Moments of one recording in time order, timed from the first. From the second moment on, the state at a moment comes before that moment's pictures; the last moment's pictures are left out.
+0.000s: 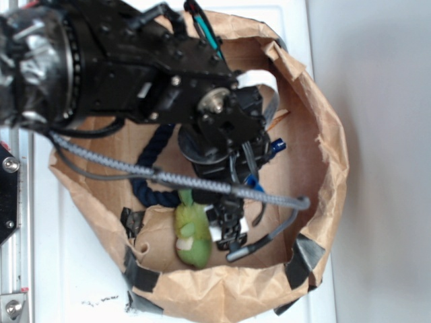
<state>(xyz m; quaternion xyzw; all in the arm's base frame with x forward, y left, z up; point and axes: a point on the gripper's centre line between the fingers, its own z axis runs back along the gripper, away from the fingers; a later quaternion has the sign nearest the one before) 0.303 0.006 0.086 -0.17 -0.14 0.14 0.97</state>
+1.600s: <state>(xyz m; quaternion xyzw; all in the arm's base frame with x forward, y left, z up) 0.310 -0.014 0.028 -0.09 -0.15 0.19 0.97</state>
